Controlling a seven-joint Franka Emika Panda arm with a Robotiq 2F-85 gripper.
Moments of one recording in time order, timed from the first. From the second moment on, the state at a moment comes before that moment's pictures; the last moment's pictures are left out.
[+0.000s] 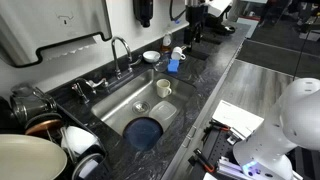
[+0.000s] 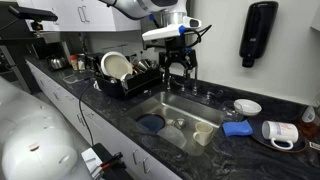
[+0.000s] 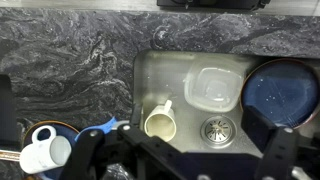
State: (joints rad) arm -0.06 -0.38 -0.06 -2.21 -0.20 1.76 -0.15
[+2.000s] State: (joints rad) arm -0.09 0.03 -0.09 -2.44 -0.32 2.60 0.50
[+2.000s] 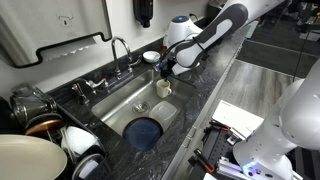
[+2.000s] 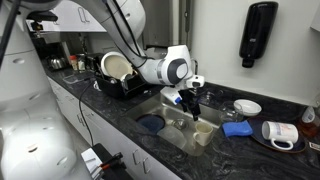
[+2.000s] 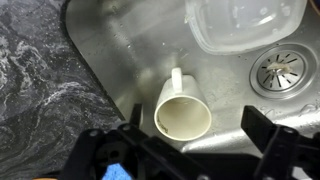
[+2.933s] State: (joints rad) arm -0.09 0.33 -0.13 -2.42 -0.10 2.97 0.24
